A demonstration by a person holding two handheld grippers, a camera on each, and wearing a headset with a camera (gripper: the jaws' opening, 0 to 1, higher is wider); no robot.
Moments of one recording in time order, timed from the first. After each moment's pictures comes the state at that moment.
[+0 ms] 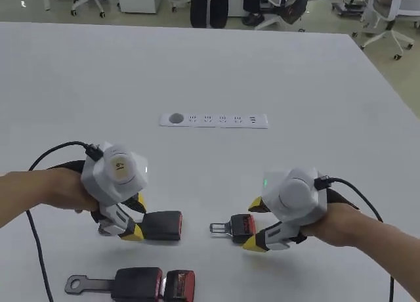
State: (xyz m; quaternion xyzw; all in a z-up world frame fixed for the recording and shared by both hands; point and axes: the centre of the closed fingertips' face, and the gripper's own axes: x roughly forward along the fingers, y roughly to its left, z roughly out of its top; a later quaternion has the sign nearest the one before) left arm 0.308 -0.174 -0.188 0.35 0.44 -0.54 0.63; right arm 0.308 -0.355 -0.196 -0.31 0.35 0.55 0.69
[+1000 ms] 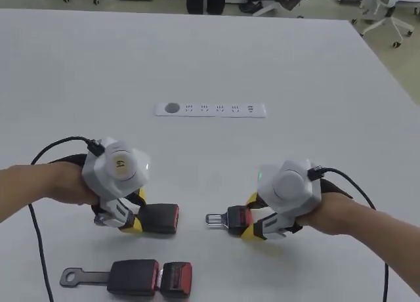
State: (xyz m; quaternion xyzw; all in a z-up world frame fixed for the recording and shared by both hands) left arm 0.310 -0.179 -0.204 0.37 0.43 -0.56 0.61; right arm 0.308 -0.358 -0.209 -0.31 0.36 0.55 0.68
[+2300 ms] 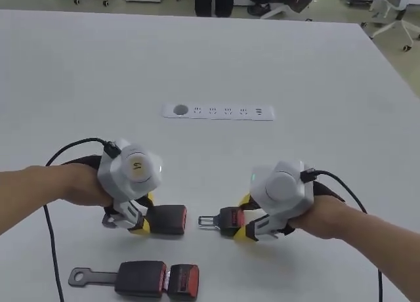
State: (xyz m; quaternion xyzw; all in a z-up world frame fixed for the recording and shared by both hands) left arm 0.310 -0.178 -0.206 0.37 0.45 -0.54 0.61; right arm 0.310 -0.327 -0.209 -0.31 0.35 0.57 0.68
